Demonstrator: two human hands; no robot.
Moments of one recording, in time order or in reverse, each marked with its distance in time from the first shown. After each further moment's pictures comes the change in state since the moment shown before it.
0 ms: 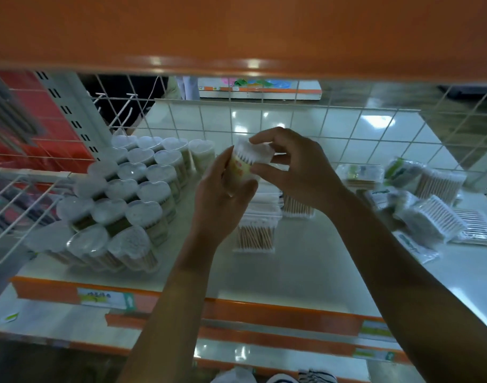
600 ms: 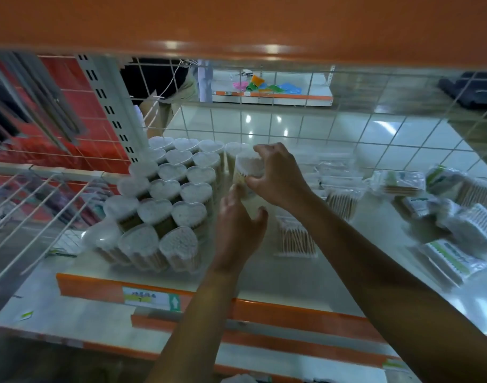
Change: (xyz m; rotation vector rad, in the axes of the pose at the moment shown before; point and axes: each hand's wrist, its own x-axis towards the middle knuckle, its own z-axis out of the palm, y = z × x) left_hand -0.025 -0.051 -0.028 0.330 0.025 -0.302; right_hand 0.044 -0.015 0.102 -0.370 -0.034 0.141
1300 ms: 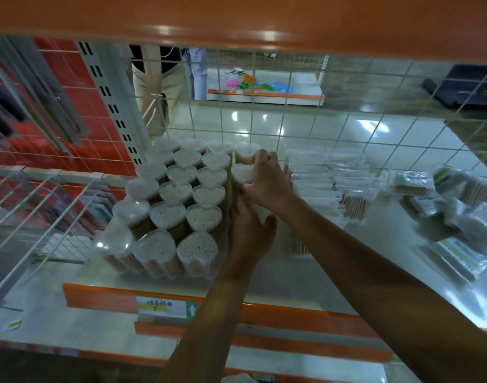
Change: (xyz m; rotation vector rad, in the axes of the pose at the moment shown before) left_hand 0.012 -0.029 0.014 -0.021 -0.037 0.008; right_hand 0.022 -0.012 0.052 -0.018 -0.062 0.148
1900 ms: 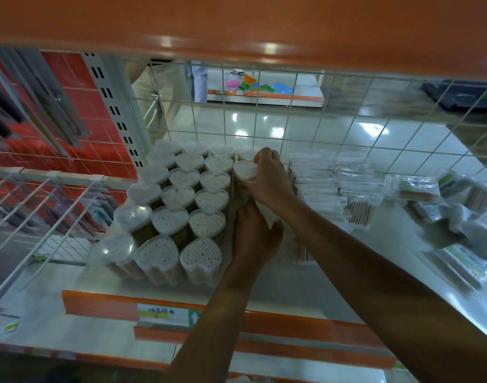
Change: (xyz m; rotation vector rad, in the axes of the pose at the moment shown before) left_hand 0.005 0.004 0.000 0.125 -0.071 0.039; right_hand 0.018 0.006 0.010 0.083 0.099 -0.011
